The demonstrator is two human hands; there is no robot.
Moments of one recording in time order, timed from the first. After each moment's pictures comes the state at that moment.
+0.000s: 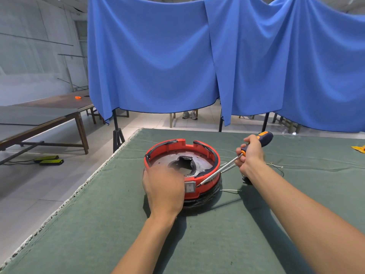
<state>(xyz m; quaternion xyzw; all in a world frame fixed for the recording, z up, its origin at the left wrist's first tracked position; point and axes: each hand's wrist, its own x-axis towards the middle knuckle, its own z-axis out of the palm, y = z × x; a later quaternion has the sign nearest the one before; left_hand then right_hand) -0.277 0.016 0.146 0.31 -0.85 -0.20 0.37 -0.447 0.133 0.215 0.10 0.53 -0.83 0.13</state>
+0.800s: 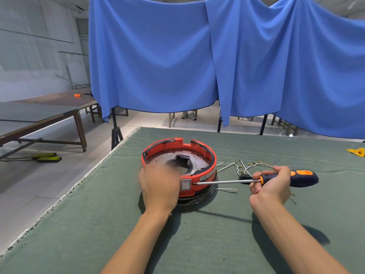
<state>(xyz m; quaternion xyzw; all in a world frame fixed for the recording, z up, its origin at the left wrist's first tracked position) -0.276 0.015 0.148 0.30 -0.84 -0.22 0.40 -0.393 0.185 0.184 0.16 0.38 -0.91 -0.02</state>
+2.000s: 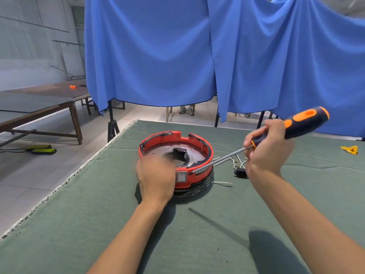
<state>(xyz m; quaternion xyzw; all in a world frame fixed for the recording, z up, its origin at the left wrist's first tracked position) -0.278 0.013 0.145 0.30 -0.83 -0.22 0.41 -0.360 0.169 0.254 -0.12 0.41 -0.90 -0.11</state>
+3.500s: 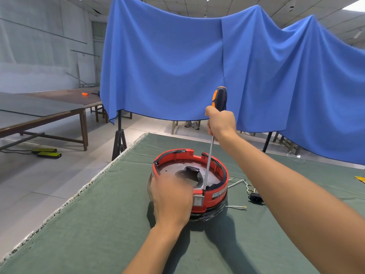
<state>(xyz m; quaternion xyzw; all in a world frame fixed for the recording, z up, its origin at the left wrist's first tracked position) -0.275 0.014 0.147 0.31 -0.85 -0.21 0.37 -0.410 0.040 0.306 -0.25 0.75 -0.61 -0.03</state>
